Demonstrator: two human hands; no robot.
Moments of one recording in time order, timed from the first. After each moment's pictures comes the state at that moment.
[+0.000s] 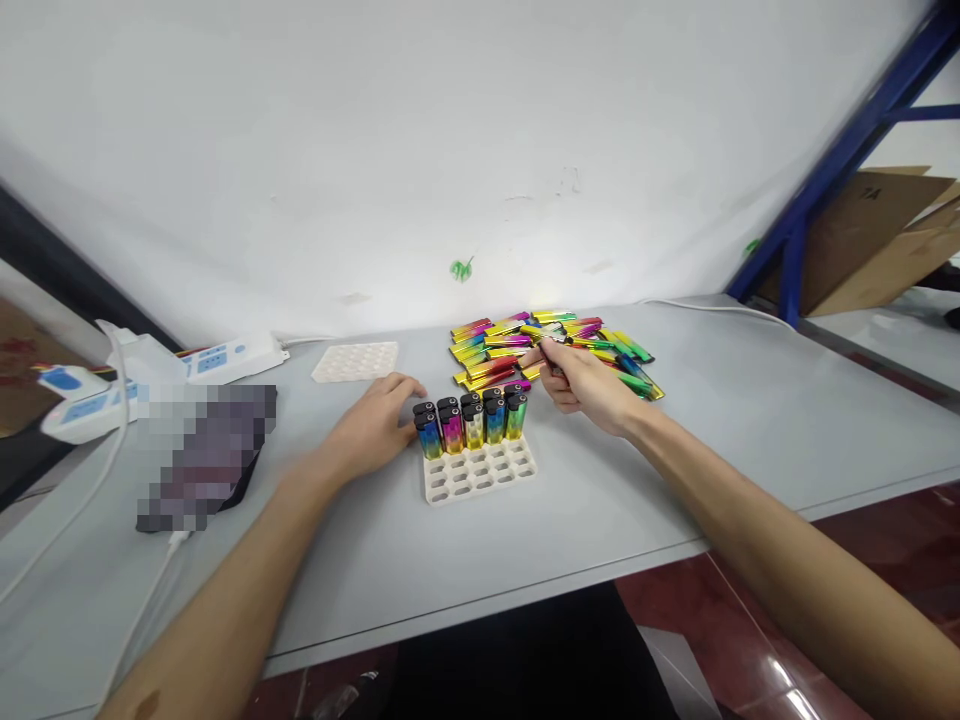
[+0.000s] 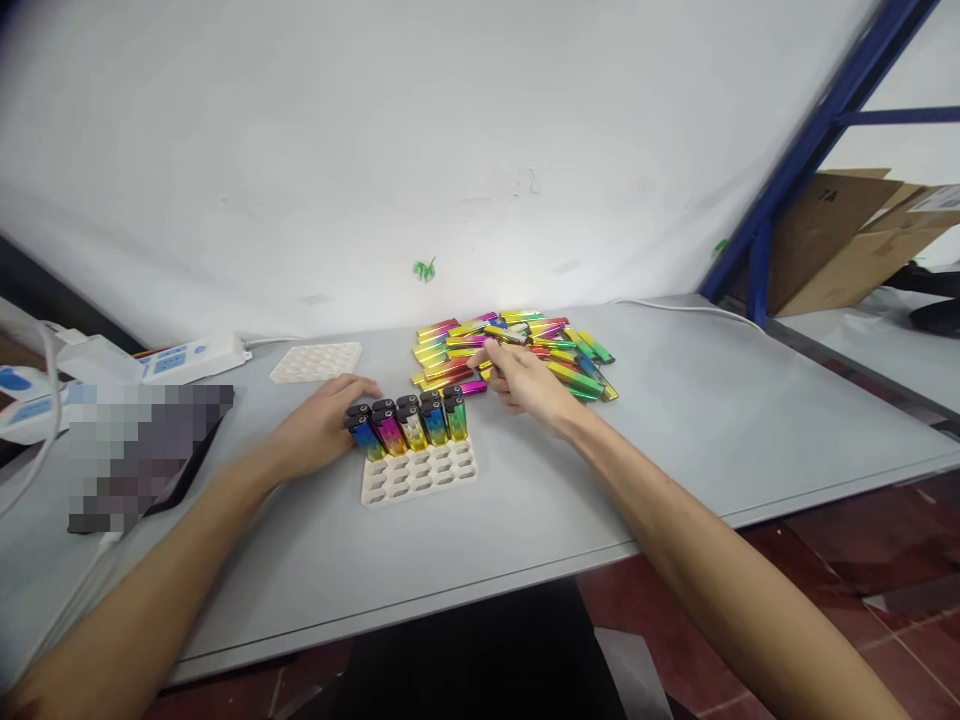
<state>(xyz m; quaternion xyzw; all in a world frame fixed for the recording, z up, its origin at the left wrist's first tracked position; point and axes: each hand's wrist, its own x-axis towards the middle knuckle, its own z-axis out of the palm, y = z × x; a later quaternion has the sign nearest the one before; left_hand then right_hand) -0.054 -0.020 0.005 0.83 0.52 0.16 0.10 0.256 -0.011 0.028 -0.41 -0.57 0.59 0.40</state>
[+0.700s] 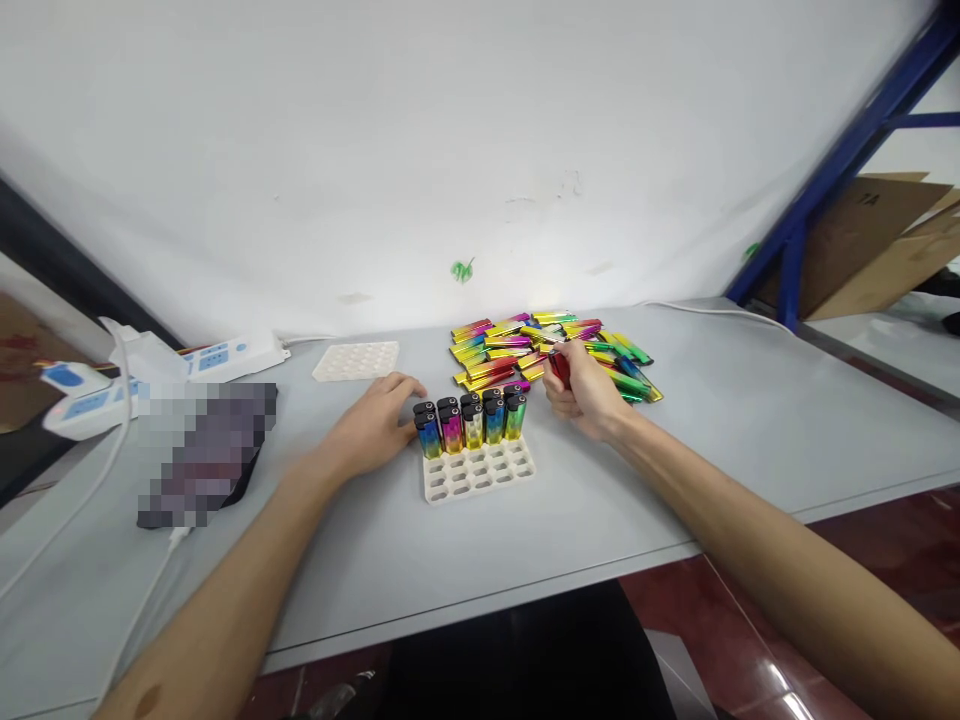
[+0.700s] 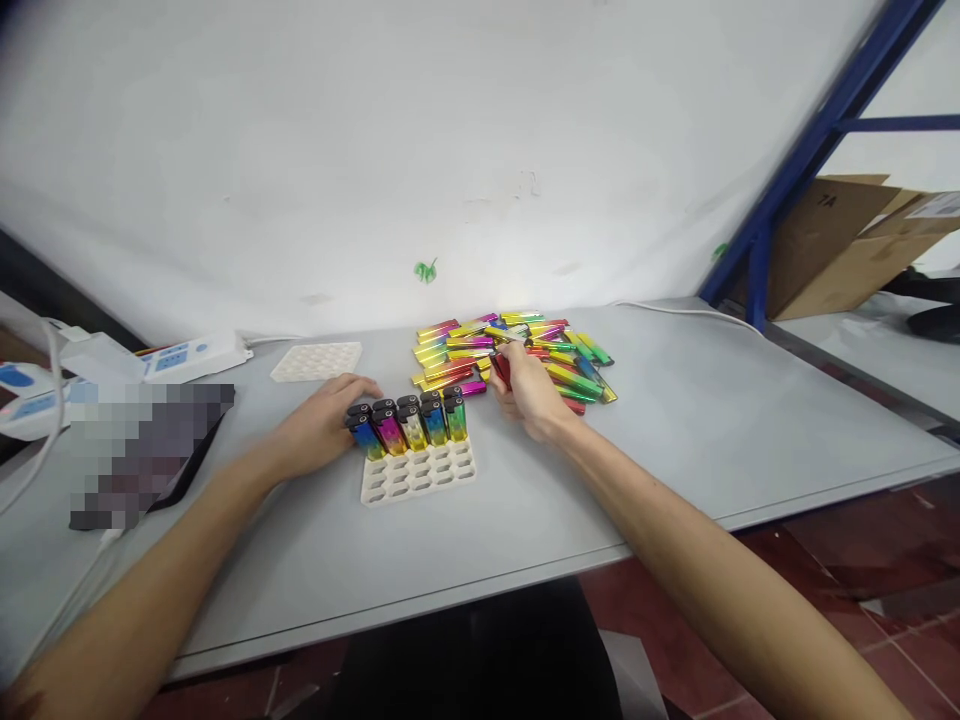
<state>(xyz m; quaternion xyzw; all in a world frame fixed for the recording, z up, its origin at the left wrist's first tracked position) -0.054 -0.019 0.004 0.83 0.52 0.16 0.10 0.242 -0.014 0.028 -0.46 -0.47 0.61 0.45</state>
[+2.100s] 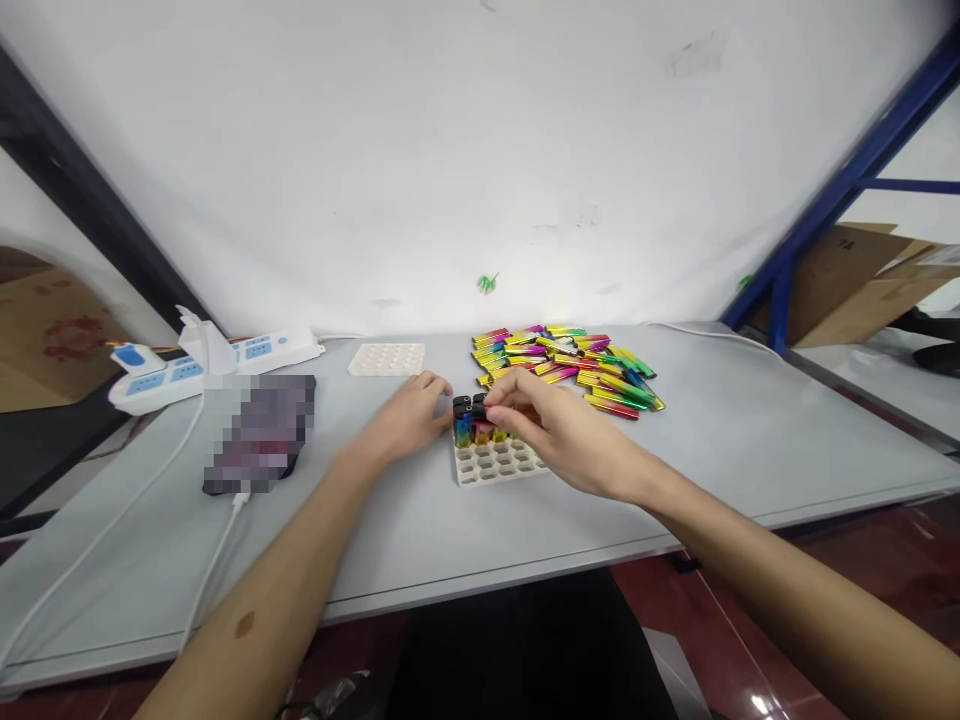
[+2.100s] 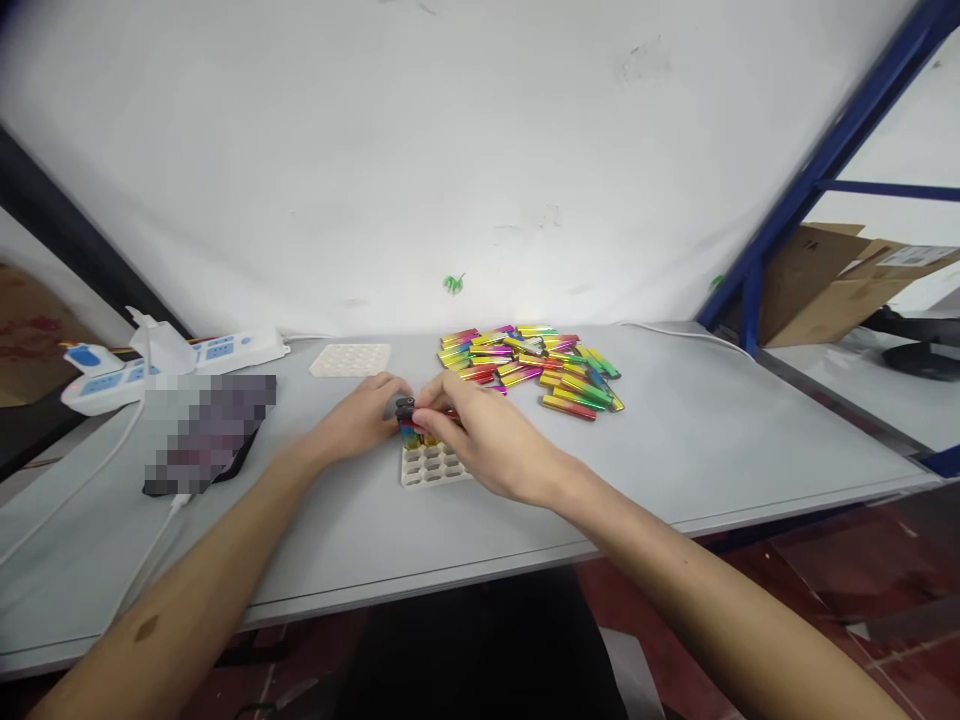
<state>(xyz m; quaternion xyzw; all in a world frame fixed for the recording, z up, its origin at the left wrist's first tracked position) -0.047 -0.028 0.009 0.83 0.52 0.18 0.10 0.184 -0.099 0.084 -0.37 -0.81 0.34 0.30</state>
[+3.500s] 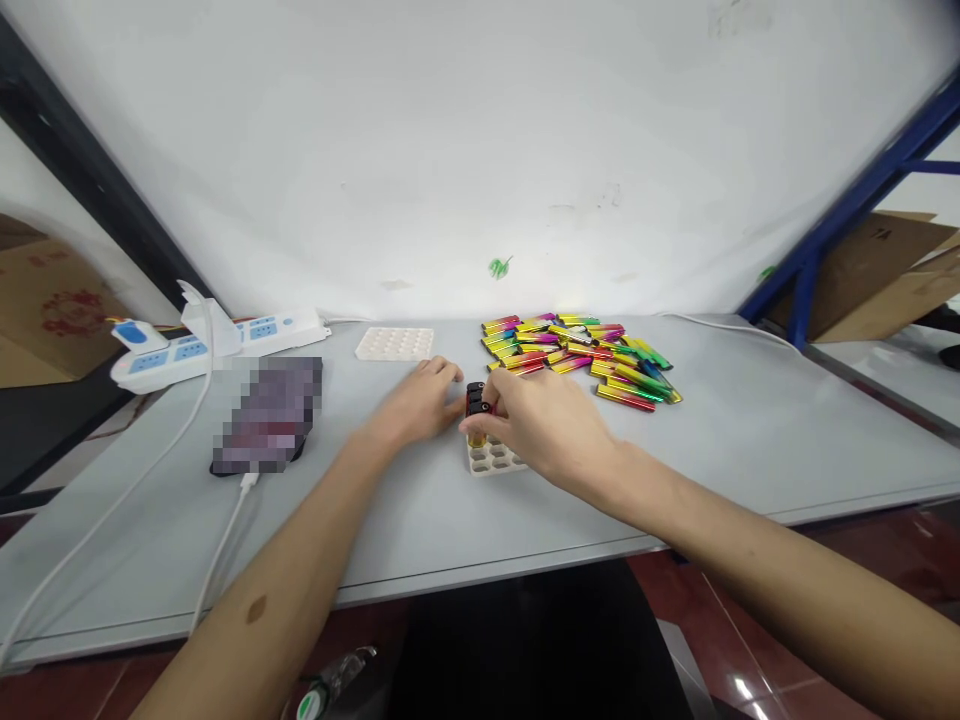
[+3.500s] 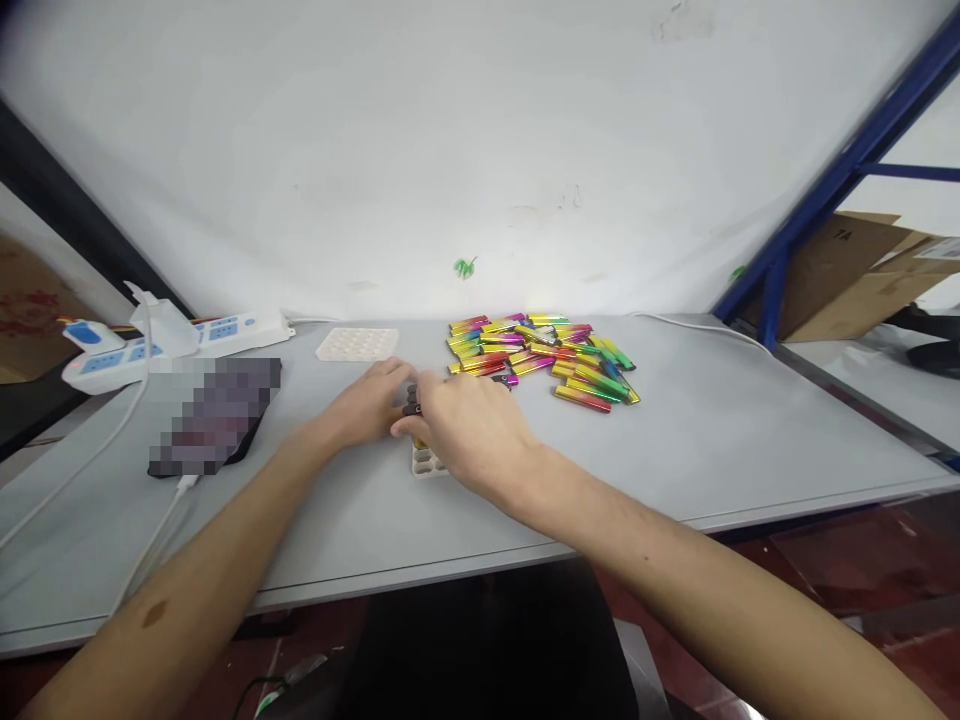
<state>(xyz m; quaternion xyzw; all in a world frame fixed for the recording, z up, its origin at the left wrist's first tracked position) -0.046 -0.030 0.011 0.83 0.52 0.17 0.10 0.144 -0.092 0.073 -0.50 -0.85 0.02 0.15</state>
